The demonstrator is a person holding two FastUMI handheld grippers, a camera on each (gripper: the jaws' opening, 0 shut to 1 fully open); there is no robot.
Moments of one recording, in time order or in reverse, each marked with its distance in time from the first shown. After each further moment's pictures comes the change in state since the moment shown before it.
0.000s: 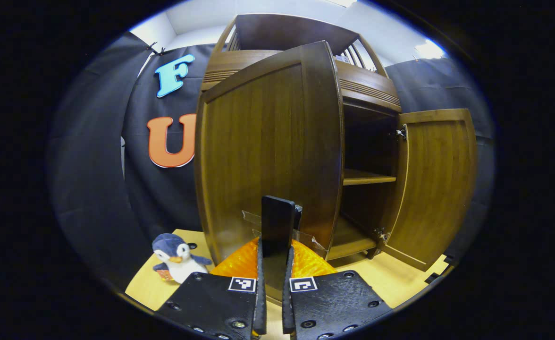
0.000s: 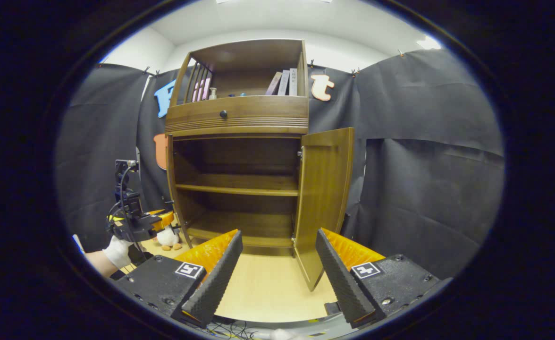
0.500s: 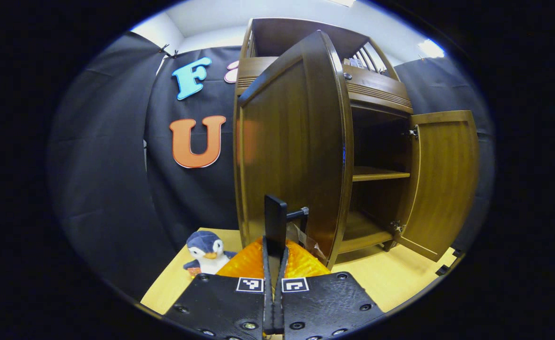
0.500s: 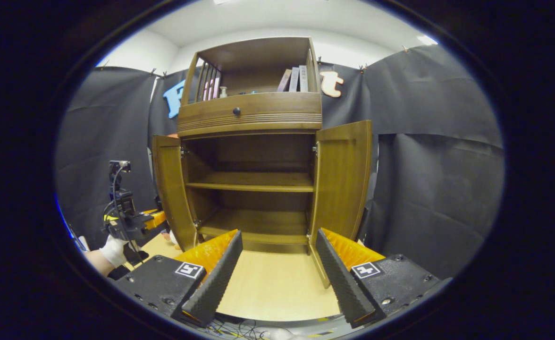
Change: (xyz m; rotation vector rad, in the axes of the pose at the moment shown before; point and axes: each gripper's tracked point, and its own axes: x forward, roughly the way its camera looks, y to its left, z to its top) left arm -0.037 0.059 0.000 0.015 -0.003 0.080; right arm 0.001 0.021 -0.009 0.015 0.016 0.070
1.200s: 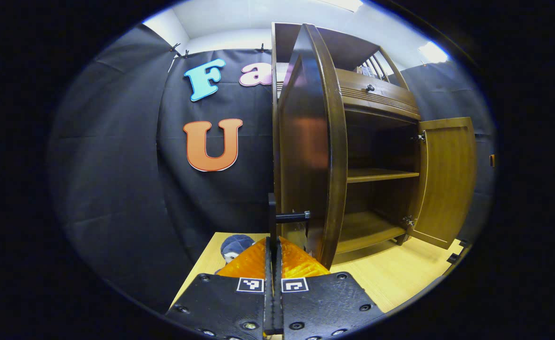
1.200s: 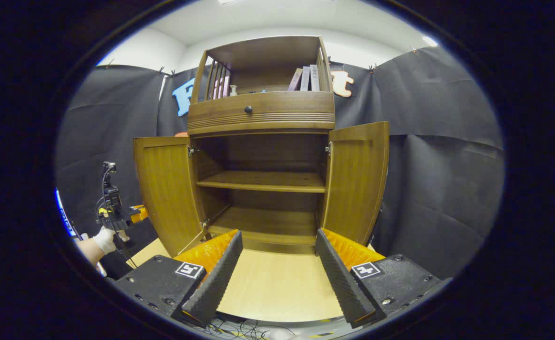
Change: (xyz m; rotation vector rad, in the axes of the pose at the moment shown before) left arm -0.009 0.092 -0.004 0.006 -0.027 -0.051; right arm 0.005 0.017 0.002 -0.020 0.009 0.052
